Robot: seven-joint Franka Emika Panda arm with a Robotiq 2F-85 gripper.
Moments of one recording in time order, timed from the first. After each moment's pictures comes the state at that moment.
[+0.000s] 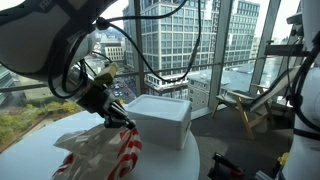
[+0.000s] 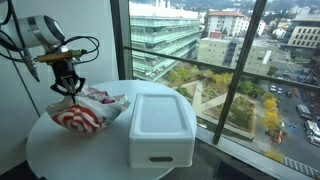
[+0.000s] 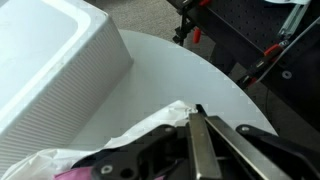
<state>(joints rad) 0.30 0.33 0.26 -1.87 -0.39 1.54 -0.21</state>
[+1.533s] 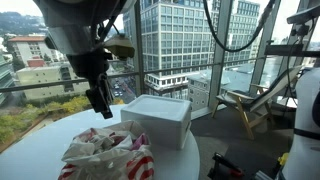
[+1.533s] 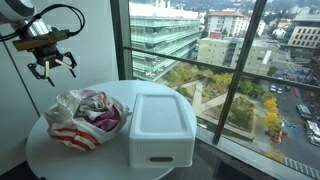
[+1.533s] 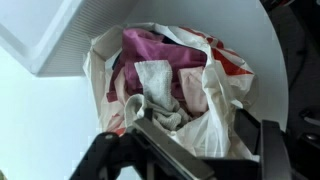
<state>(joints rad) 0.28 -0.12 0.27 -2.22 -0.29 2.06 -0.32</state>
